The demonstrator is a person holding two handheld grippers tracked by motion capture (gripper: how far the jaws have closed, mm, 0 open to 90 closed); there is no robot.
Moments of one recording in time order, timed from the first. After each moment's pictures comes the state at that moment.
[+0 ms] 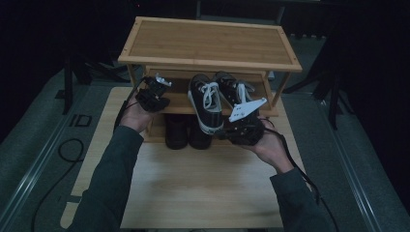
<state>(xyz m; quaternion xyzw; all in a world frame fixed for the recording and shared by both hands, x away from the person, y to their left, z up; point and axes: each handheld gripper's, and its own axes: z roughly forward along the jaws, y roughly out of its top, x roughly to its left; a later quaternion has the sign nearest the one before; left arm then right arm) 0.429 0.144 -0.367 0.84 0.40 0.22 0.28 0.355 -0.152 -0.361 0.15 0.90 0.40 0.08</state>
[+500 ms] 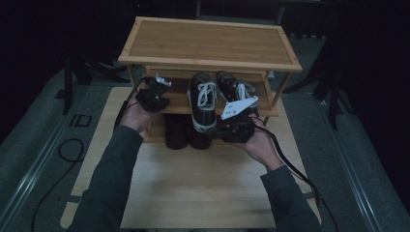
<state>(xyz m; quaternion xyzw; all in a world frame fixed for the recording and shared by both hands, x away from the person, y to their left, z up) 0.429 0.143 -0.367 0.84 0.41 0.22 0.28 0.365 -0.134 -0.367 0.13 0.89 0.42 0.06</state>
